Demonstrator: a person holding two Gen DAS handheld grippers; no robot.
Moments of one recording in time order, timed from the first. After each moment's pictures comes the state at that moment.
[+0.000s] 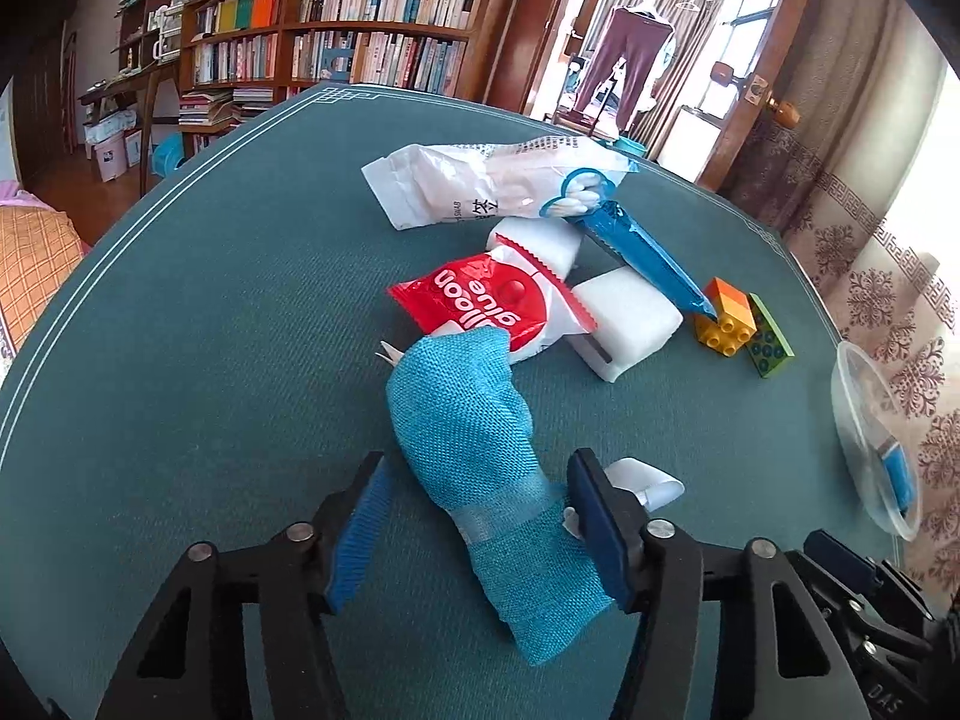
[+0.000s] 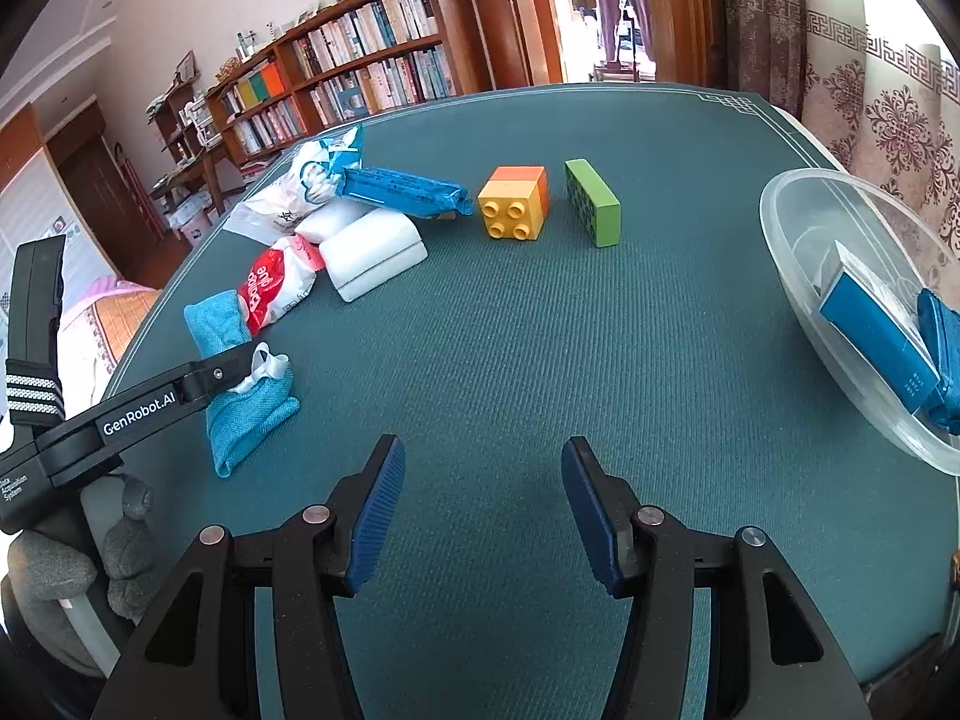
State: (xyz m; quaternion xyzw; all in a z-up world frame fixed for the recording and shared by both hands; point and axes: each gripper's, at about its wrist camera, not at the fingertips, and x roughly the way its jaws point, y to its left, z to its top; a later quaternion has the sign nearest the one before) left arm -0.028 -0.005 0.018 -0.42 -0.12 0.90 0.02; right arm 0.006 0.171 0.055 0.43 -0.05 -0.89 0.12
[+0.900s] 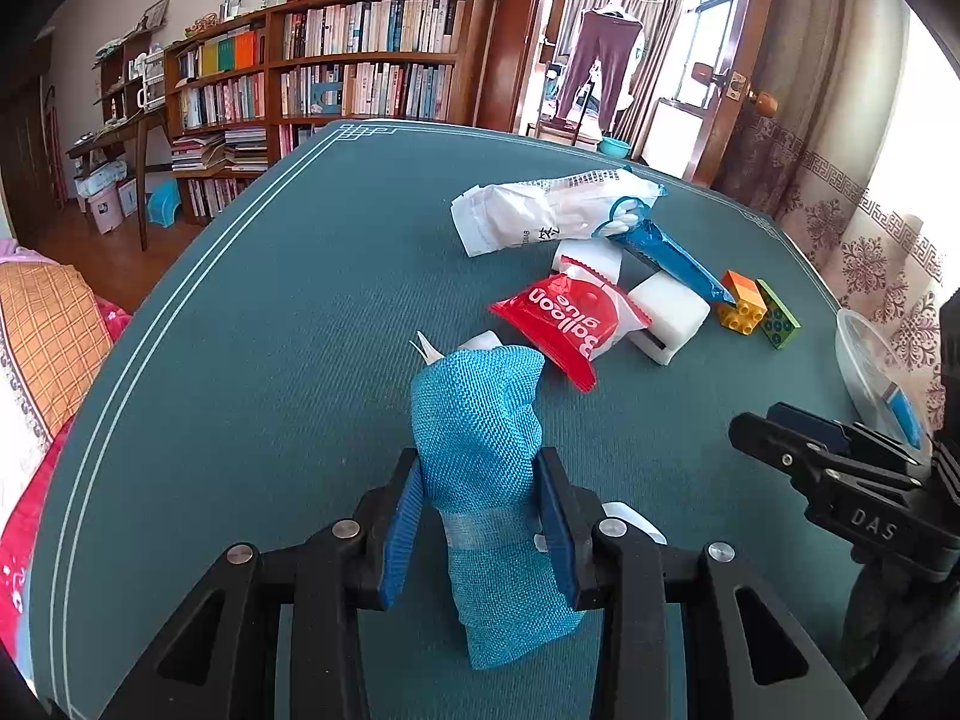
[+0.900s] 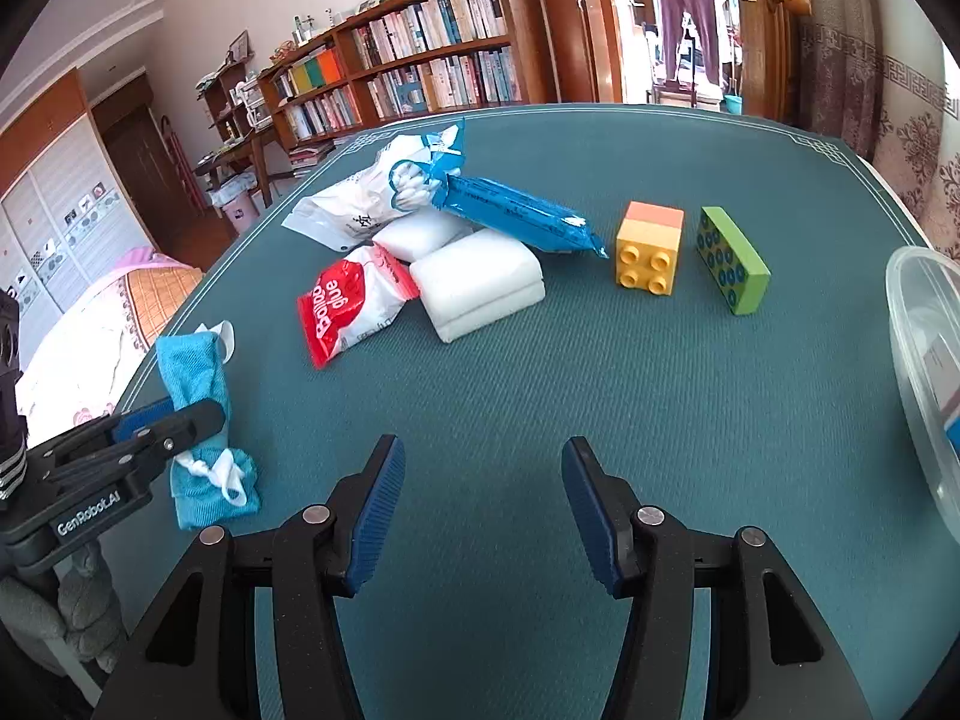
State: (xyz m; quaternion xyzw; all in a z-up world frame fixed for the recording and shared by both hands) left arm -0.001 -0.053 0.029 -0.41 -0.07 0.91 0.03; right arm -0.039 0.109 0.054 0.41 -0.02 -0.89 0.18
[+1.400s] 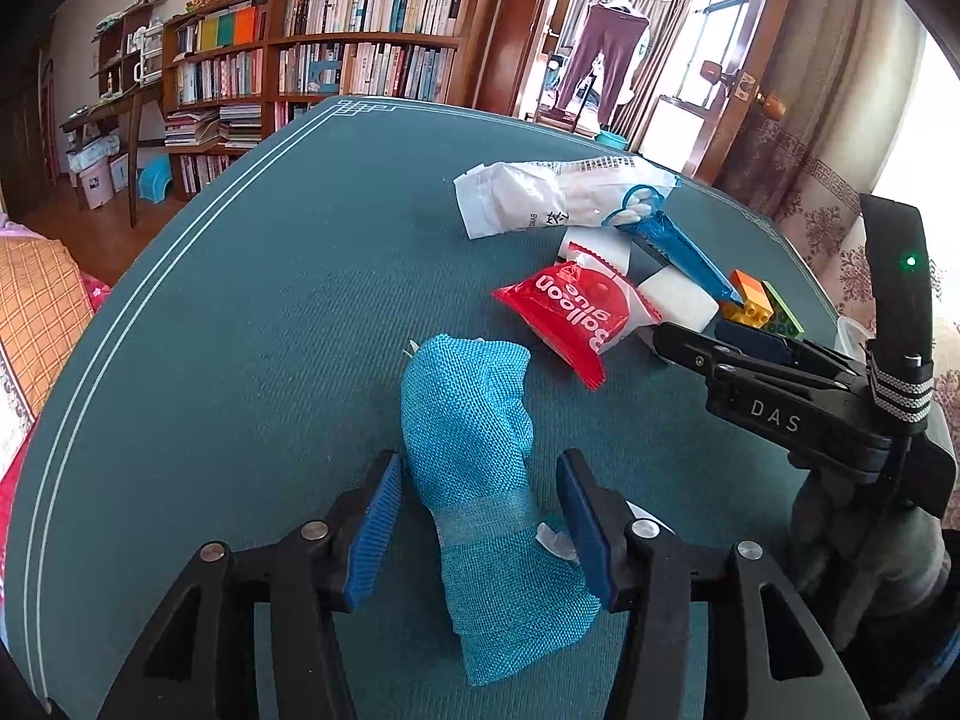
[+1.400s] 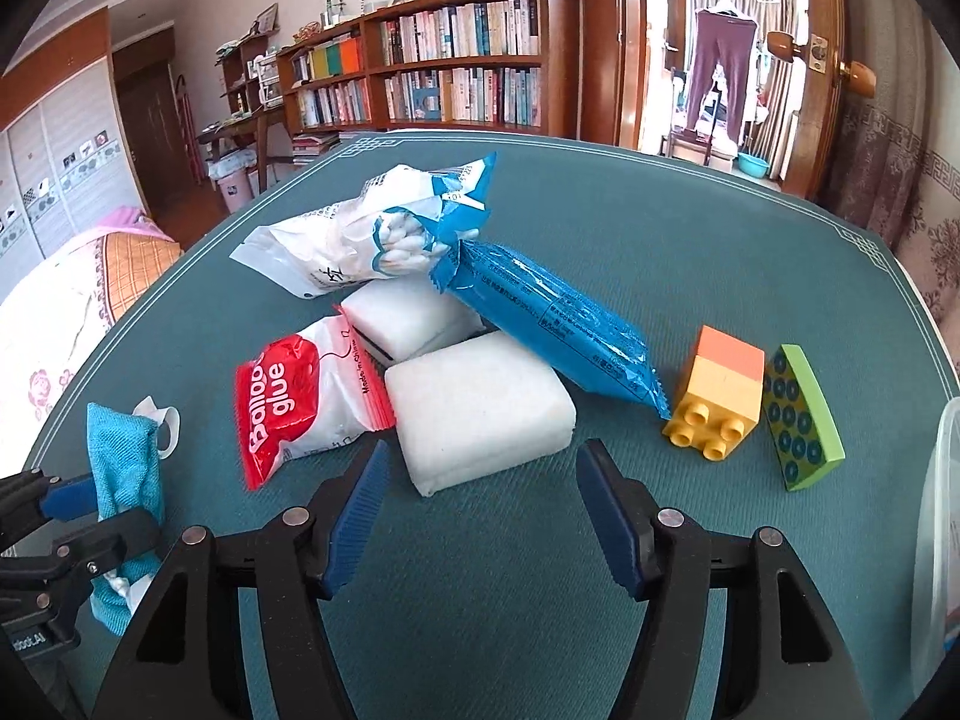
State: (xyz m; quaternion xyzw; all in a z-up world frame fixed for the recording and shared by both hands) left arm -0.010 -0.061 0.018 -0.42 -0.10 0.90 0.04; right arm -0.102 0.067 0.047 0.38 0.06 -0.91 0.17
